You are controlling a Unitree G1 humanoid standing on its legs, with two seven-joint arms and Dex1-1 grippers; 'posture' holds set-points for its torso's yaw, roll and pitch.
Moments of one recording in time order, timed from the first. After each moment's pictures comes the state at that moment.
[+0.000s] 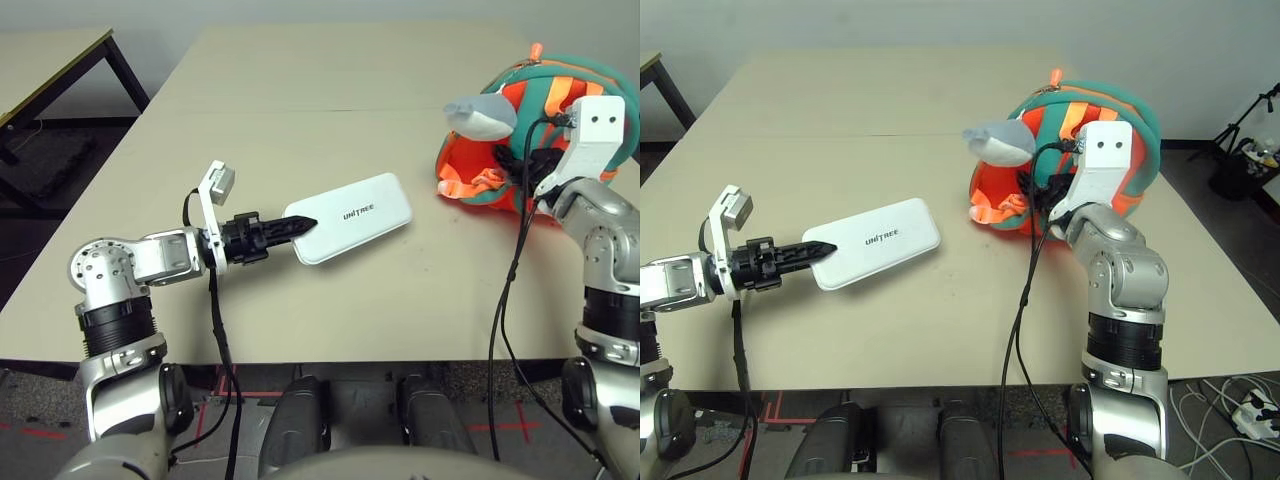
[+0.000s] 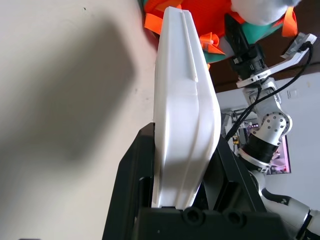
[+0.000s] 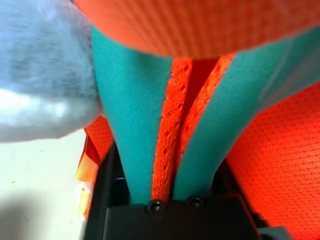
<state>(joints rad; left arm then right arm) -0.50 0.47 0.48 0.06 -1.37 1.60 -0.21 -0.56 -0.45 -0.26 -0.09 0.29 0.77 0.26</state>
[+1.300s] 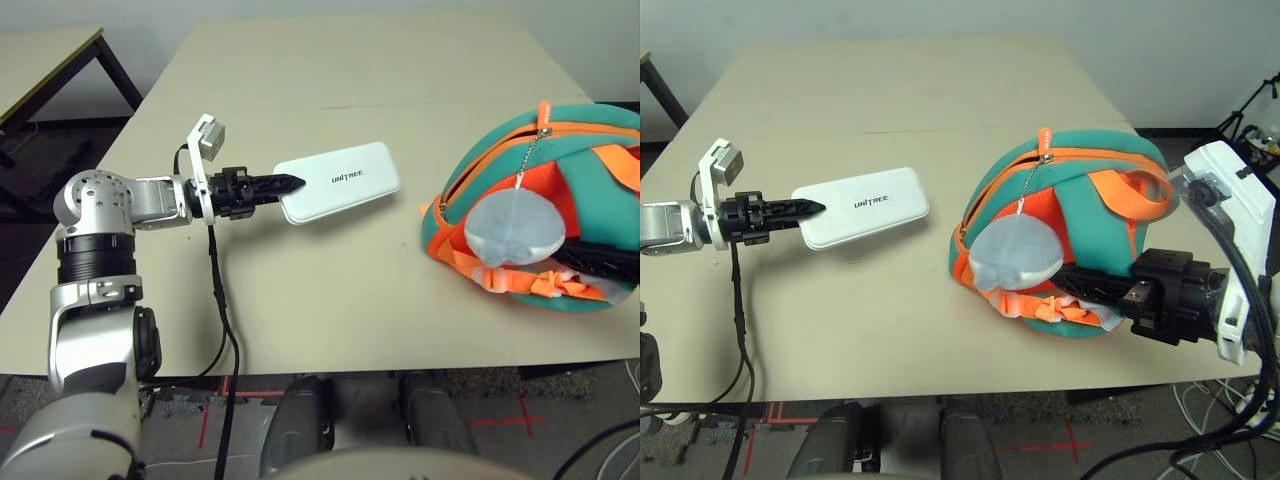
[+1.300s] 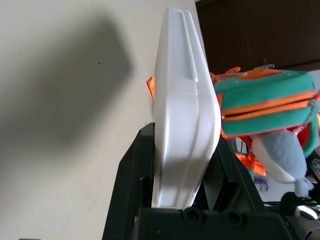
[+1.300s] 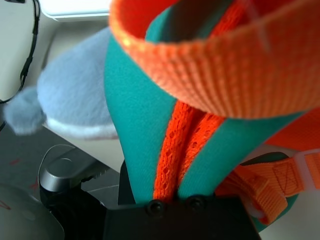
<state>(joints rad) -0.80 0.66 0.21 0.44 -1.02 1.45 -0.65 0.28 -1.35 -0.96 -0.56 1.93 1.22 0.19</state>
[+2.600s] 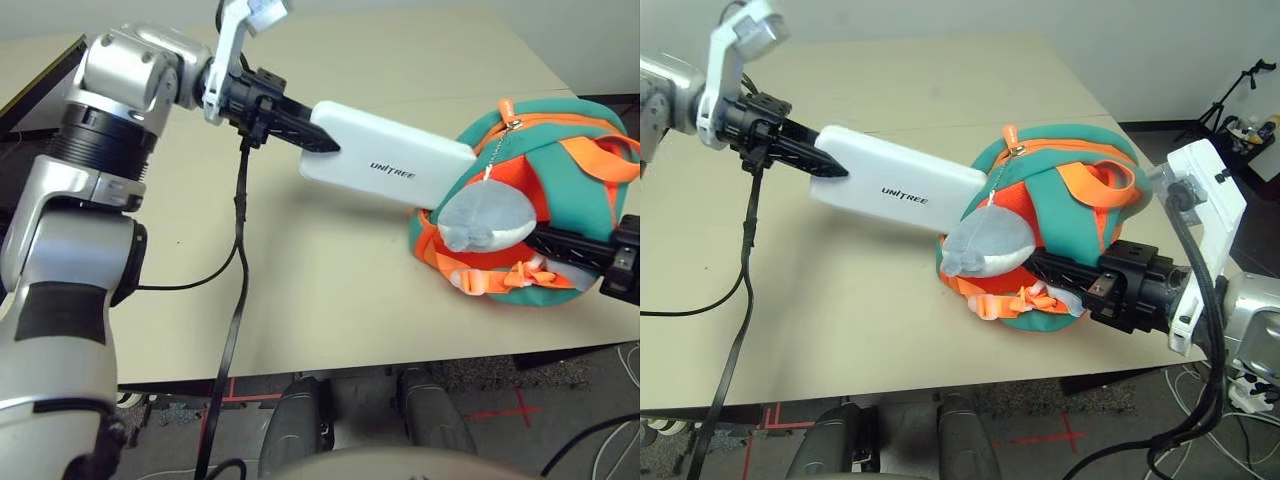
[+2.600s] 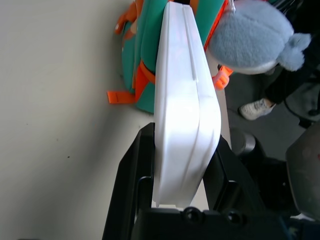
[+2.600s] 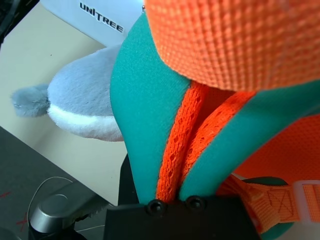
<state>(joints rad) -1.38 0.75 -0.49 0.56 -0.43 0.70 -1.61 0.15 -1.29 -0.71 -0.64 1.85 0.99 0.14</state>
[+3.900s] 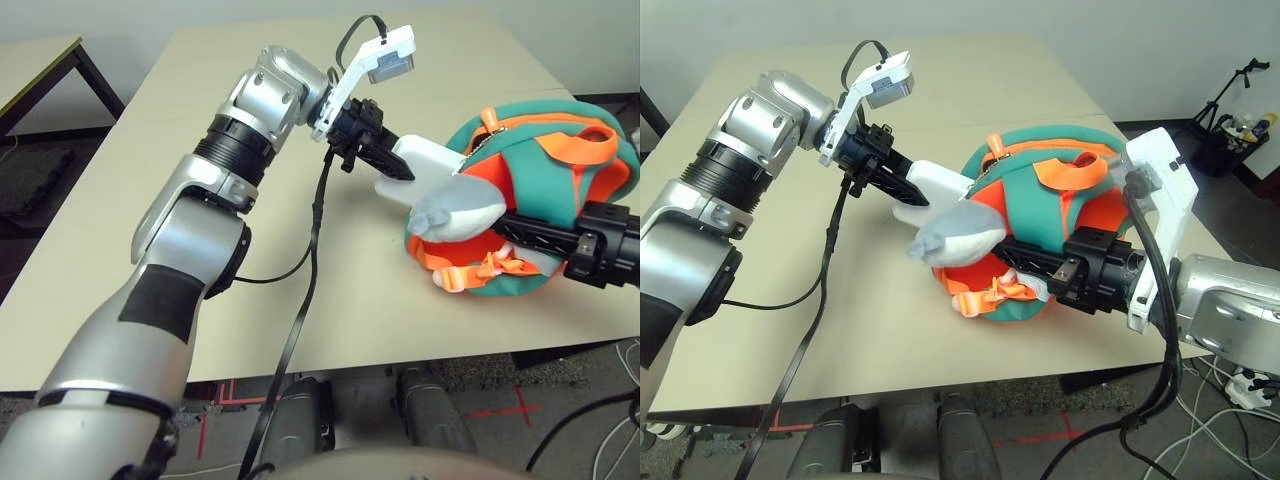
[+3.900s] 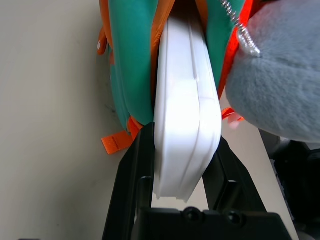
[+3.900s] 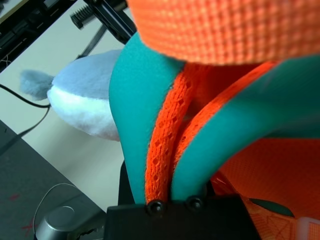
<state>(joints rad) -1.38 0.34 -0.43 0.75 -0.14 0.44 -1.55 -0.10 -1.25 -0.44 -0.62 1.79 0.93 0.13</state>
